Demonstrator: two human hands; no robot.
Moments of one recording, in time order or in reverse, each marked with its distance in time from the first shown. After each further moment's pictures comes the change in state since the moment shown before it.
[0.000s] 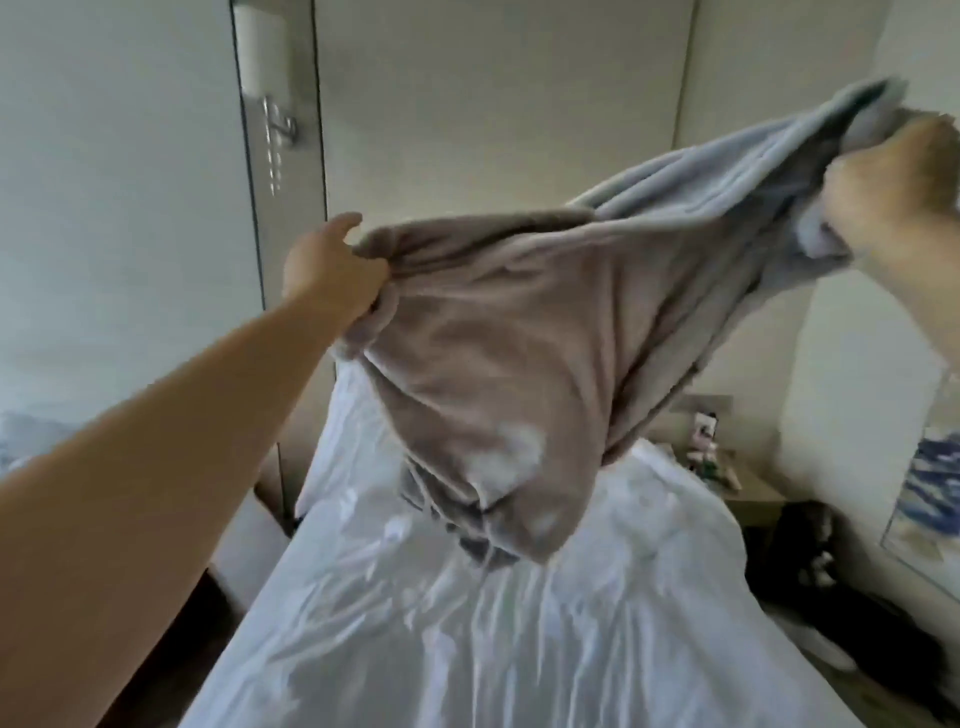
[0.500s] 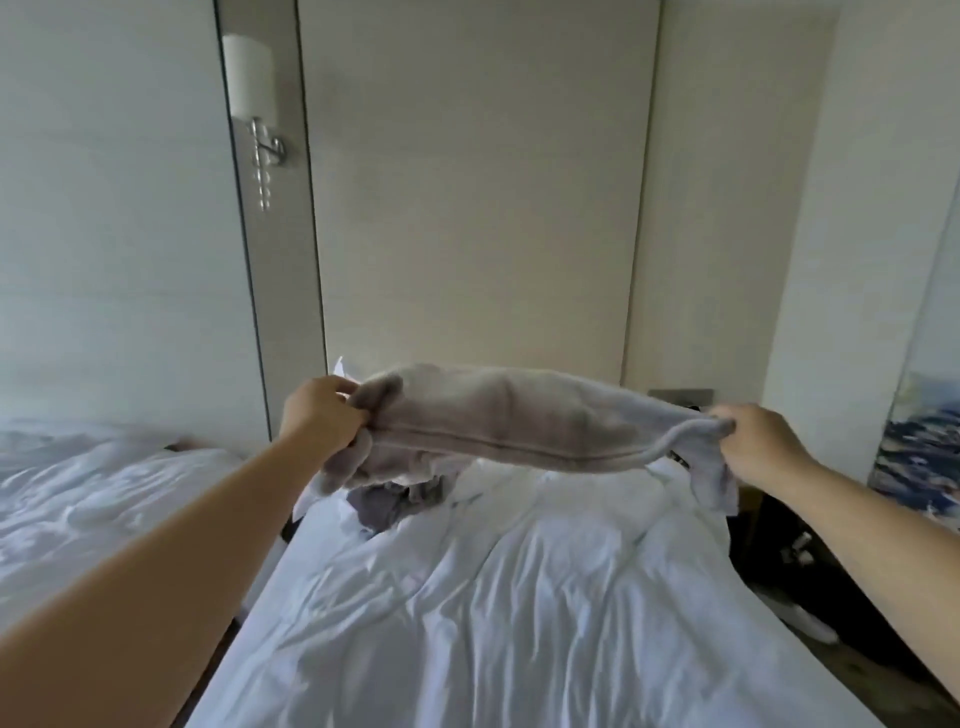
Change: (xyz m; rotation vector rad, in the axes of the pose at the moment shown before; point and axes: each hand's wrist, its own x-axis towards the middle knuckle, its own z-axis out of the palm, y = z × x) left_hand -0.077 -0.103 0.014 0.157 -0.246 -0.115; right_hand -0.161 0.128 0.023 -0.286 -0.659 -0.010
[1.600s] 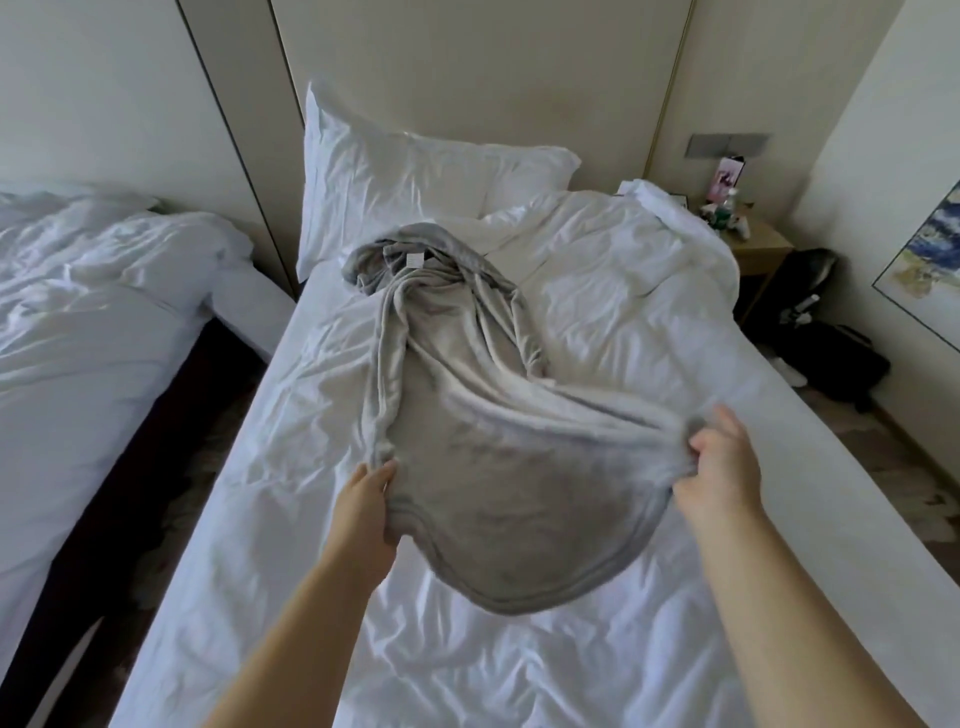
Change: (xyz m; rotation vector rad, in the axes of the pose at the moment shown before) left_hand -0.297 -0.178 0.153 -1.014 -0.234 -0.933; right_hand -0.226 0.066 0.186 1.217 0.046 0.860
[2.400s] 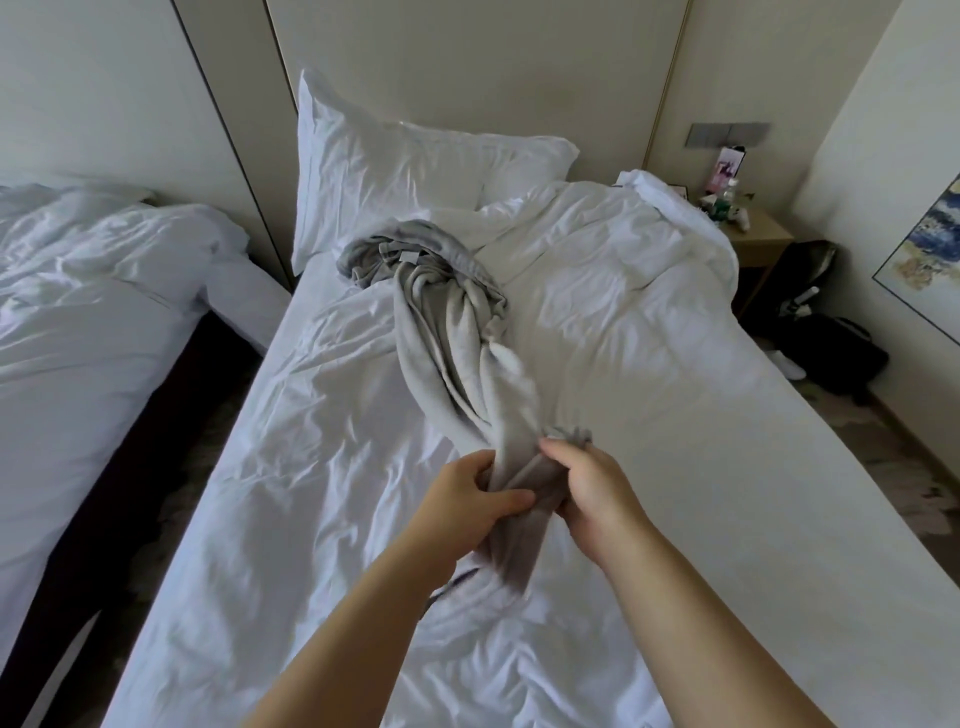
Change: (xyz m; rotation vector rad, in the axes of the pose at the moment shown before) left_hand -0.071 0.003 0.077 0.713 -0.415 0.144; right_hand -0.056 0.044 0.050 -0.138 -0.381 0.320
